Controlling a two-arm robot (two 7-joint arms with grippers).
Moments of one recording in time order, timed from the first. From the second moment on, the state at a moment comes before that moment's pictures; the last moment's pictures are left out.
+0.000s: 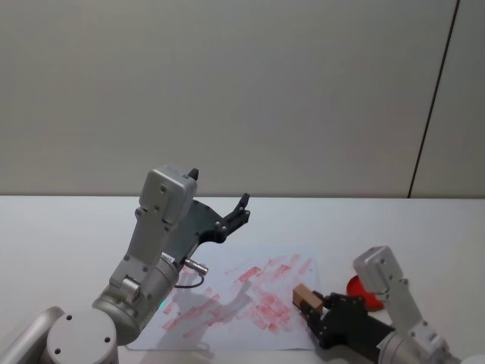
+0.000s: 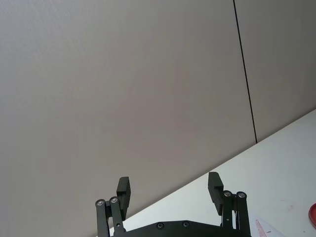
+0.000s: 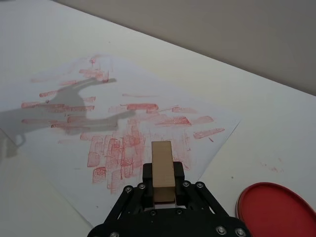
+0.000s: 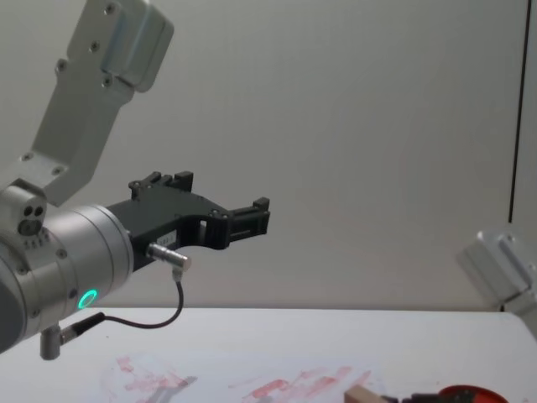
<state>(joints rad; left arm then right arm) -0.24 0.38 0.45 -1.63 -0.20 0.01 -0.01 0.11 0.24 -0.35 -1.44 0.10 0.16 0.38</state>
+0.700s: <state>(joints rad) -0.24 0.38 0.45 -1.63 -0.20 0.01 -0.01 0.10 0.28 -0.30 -1.52 0.21 0.07 0.32</state>
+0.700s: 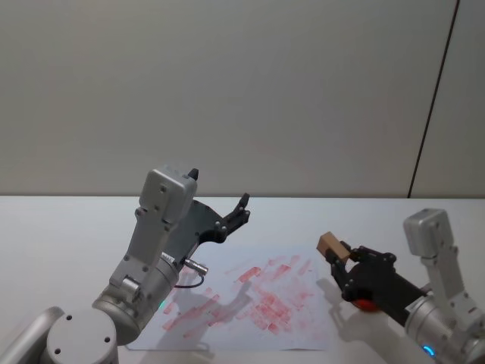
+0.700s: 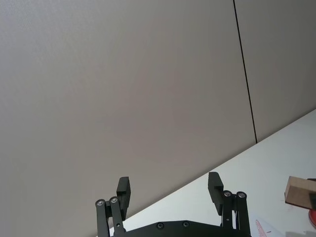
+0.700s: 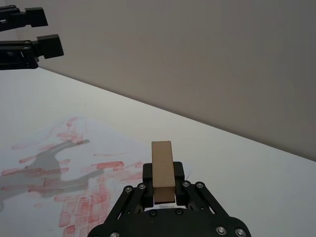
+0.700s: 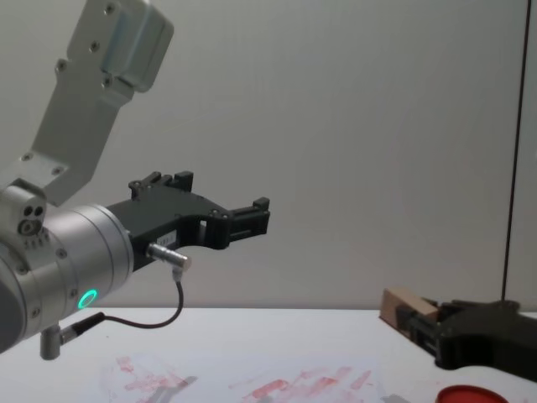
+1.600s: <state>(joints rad) -0.24 0.38 0.45 -1.63 -0.20 0.01 -0.01 0.11 0.32 -0.27 -1.46 0.18 0.14 0.32</state>
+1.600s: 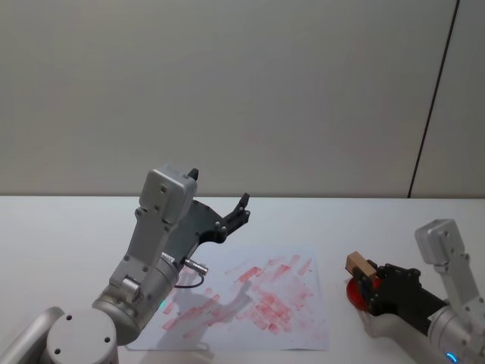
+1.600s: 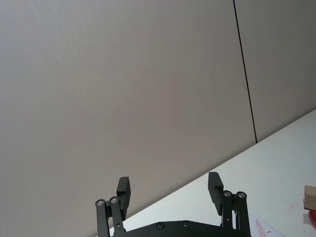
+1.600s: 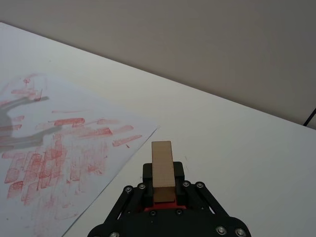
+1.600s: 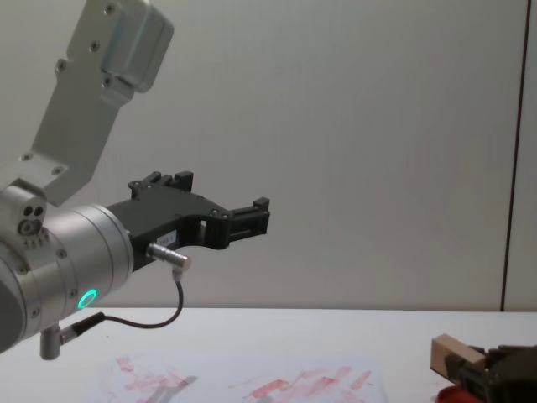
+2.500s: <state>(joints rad) -0.24 0.38 0.45 -1.63 -0.20 0.01 -0.01 0.12 0.32 -0.26 -1.45 0.17 0.15 0.31</state>
